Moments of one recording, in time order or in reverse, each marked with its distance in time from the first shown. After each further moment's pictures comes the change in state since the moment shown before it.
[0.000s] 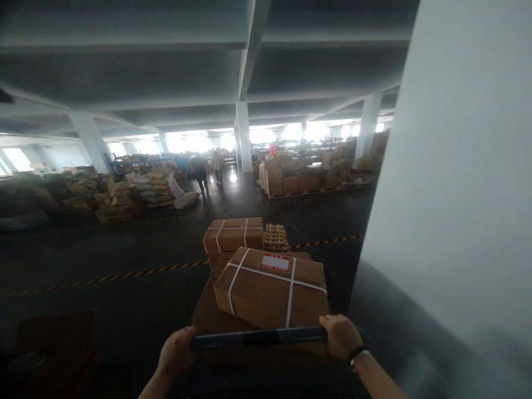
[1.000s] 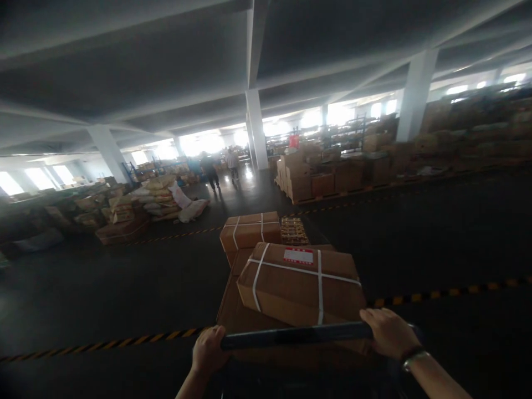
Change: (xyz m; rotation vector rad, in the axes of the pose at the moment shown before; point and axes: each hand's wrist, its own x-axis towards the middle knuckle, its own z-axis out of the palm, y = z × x) left_hand 0.026 0.008 0.017 -0.003 0.120 -0.018; right_hand 0.036 0.058 0.020 -0.057 0.268 -0.169
